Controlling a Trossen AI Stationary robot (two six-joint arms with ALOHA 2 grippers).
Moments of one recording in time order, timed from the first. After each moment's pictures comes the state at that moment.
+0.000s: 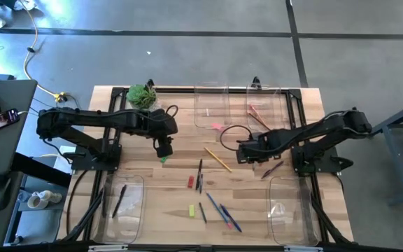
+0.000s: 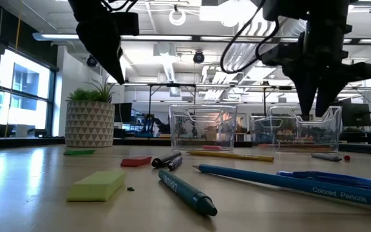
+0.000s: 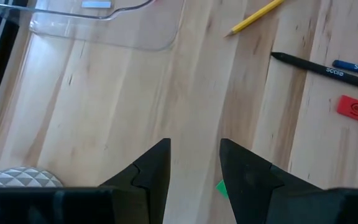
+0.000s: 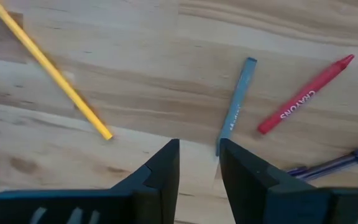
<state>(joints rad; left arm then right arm) 0.21 1.32 1.02 -0.80 -0.19 -0.07 0.14 1.41 0.92 -0.90 0.08 1.55</state>
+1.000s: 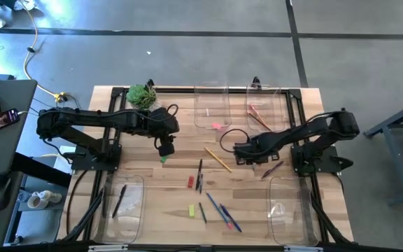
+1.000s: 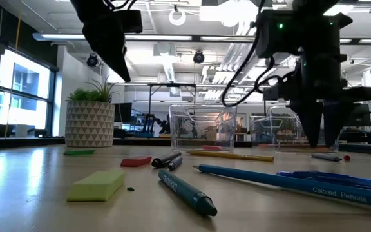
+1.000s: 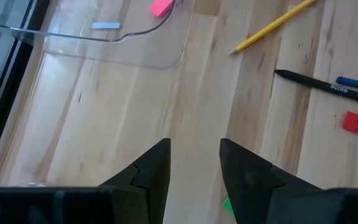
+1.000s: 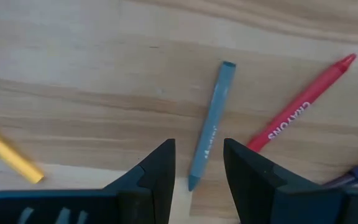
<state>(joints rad) 0.21 1.32 1.02 -0.75 -0.21 -0.05 0.09 1.57 0.87 -0.85 0.04 1.53</state>
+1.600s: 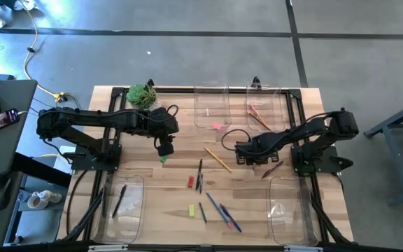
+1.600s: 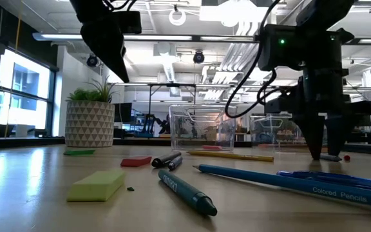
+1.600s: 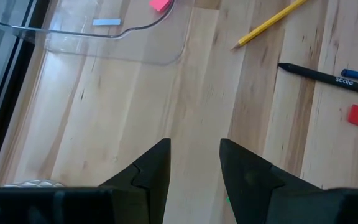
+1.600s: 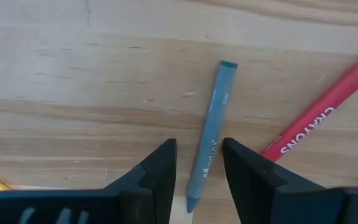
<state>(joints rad) 0.21 1.32 1.02 -0.76 -0.22 -0.03 0.06 1.60 0.76 -0.70 -0.02 1.54</state>
